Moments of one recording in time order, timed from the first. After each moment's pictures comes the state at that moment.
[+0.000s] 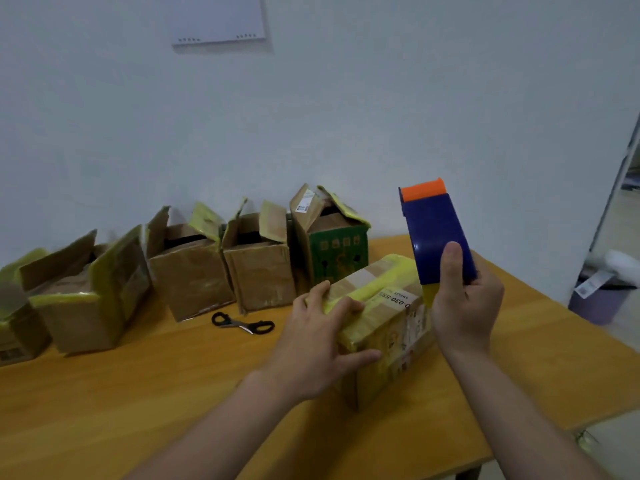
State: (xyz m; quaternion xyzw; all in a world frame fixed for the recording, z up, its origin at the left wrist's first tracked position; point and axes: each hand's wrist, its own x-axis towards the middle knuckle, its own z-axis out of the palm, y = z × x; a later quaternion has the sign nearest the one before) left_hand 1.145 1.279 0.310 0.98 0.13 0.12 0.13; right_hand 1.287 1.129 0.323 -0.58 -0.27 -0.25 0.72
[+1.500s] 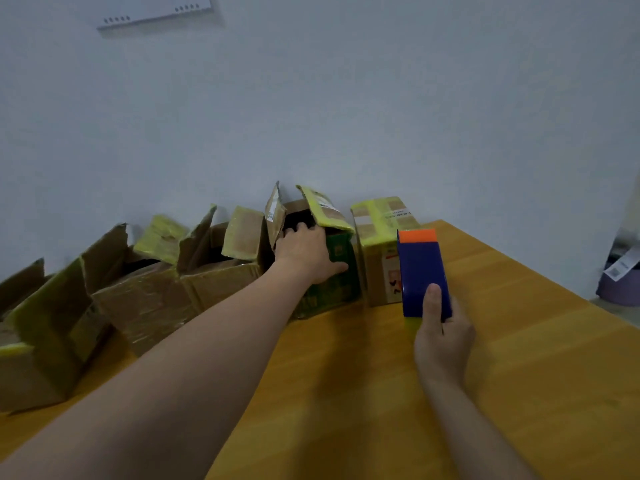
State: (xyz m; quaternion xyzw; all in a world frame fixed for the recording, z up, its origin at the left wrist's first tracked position) left_hand 1.357 1.387 0.350 0.95 0.28 0.05 -0.10; right_hand 1.373 1.187 0.218 -0.62 -0.13 -0.14 0.76
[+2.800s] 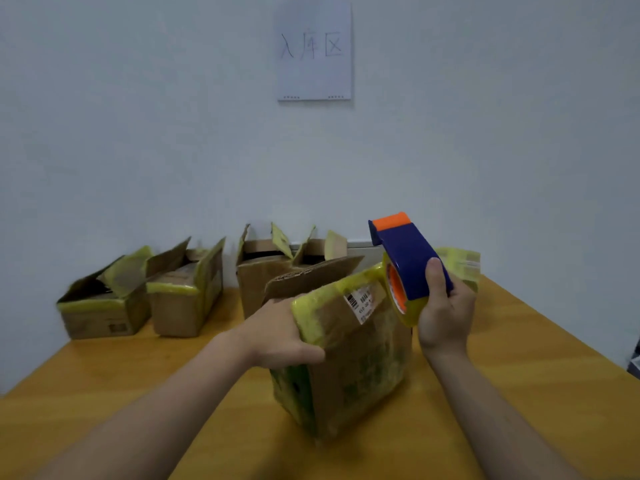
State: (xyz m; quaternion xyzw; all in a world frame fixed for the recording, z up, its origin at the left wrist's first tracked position) left_hand 1.018 1.366 0.382 0.97 0.12 0.08 0.20; right_hand 1.195 1.195 0.369 -0.53 -0.30 -0.10 0.78
